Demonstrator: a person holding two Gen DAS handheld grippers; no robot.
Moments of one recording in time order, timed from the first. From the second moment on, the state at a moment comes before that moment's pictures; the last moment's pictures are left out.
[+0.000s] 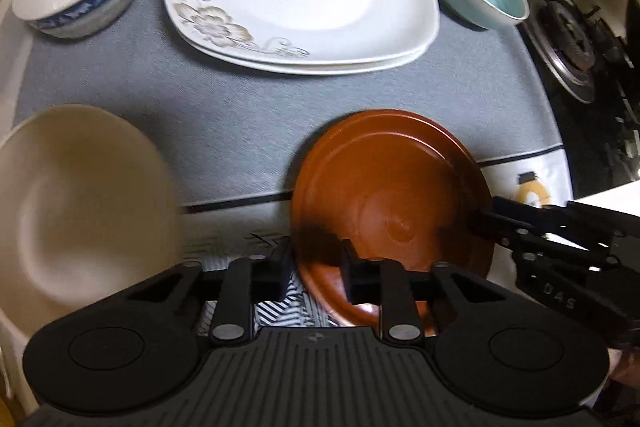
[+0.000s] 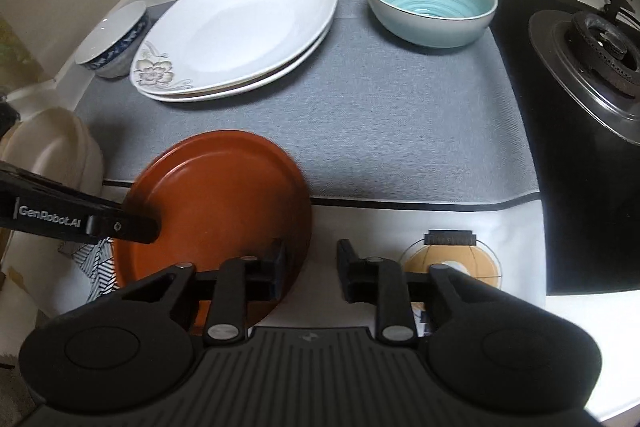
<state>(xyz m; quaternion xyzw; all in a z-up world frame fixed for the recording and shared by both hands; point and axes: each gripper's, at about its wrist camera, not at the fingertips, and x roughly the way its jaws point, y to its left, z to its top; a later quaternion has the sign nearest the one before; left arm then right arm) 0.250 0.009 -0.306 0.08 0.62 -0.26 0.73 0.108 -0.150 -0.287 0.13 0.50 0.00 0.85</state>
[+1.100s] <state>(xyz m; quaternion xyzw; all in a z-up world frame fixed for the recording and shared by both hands) 0.269 0.027 -0.201 0.01 0.55 -0.27 0.79 0.126 -0.149 -0.196 0.08 0.41 -0.02 0.91</state>
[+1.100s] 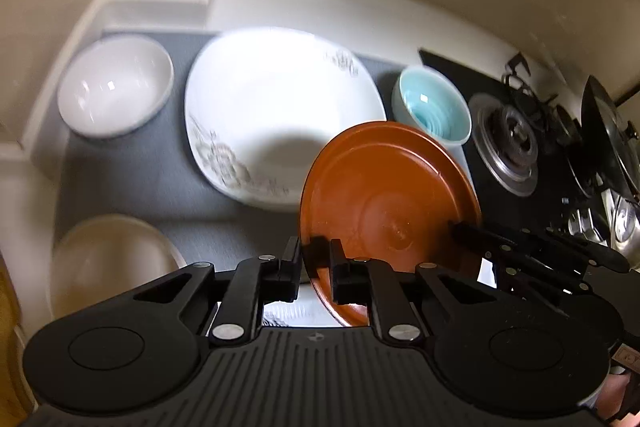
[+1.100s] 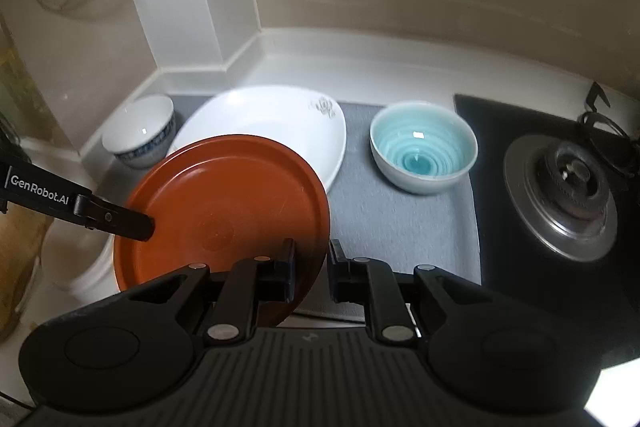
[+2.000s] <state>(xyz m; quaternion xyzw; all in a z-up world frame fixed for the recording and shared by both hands) 0.339 0.040 -0.121 -0.02 0.42 -0.30 0.86 0.203 -0.136 -0.148 0.08 0.38 0.01 0.92</state>
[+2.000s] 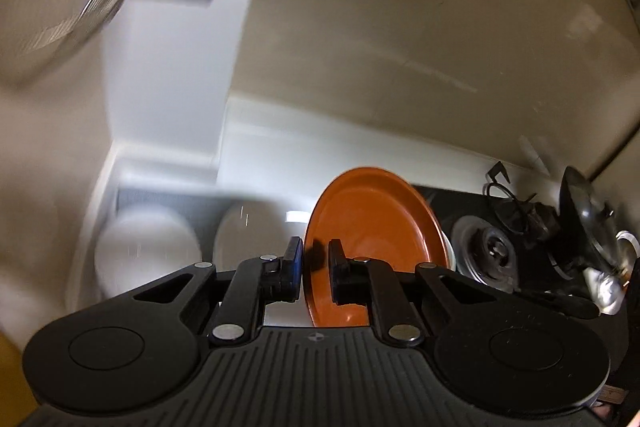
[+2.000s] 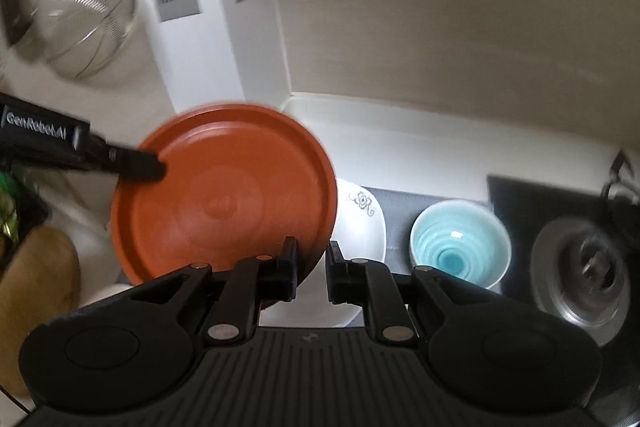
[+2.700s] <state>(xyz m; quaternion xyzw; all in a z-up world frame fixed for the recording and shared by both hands) 0.402 -0.014 -0.276 0.01 0.55 -0.20 0.81 0.286 -0.169 -0.259 0.11 0.45 -0.04 0.88</state>
